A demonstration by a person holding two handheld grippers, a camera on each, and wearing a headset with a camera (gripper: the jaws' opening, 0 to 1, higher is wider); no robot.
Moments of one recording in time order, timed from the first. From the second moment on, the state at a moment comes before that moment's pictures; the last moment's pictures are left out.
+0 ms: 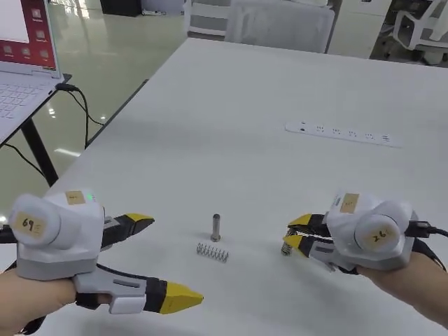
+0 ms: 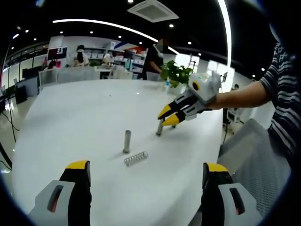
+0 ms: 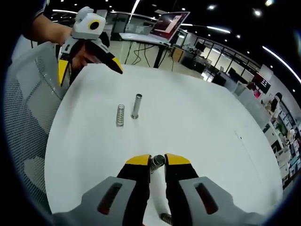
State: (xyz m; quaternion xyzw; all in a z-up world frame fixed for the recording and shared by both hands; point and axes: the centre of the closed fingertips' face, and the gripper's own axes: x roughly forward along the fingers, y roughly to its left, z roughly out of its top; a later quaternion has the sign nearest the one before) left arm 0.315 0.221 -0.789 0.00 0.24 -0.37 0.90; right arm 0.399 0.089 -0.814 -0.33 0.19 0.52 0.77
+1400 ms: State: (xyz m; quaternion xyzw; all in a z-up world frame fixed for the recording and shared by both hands) left arm 0.318 0.215 -0.783 0.00 0.24 -0.38 0.89; right arm 0.389 0.053 -0.770 -0.24 0.18 0.48 0.82
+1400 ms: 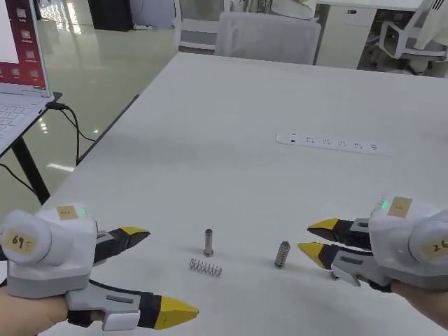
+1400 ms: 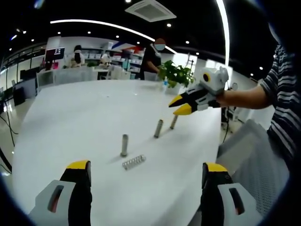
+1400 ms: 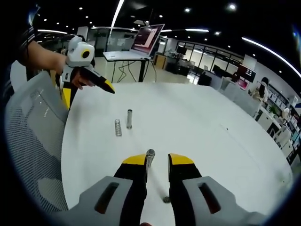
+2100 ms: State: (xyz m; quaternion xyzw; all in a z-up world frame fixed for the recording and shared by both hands) left arm 0.315 0.204 -0.775 0.01 0.24 -0.41 0.88; right arm 0.365 0.033 -0.777 -0.23 0.21 0.46 0.83
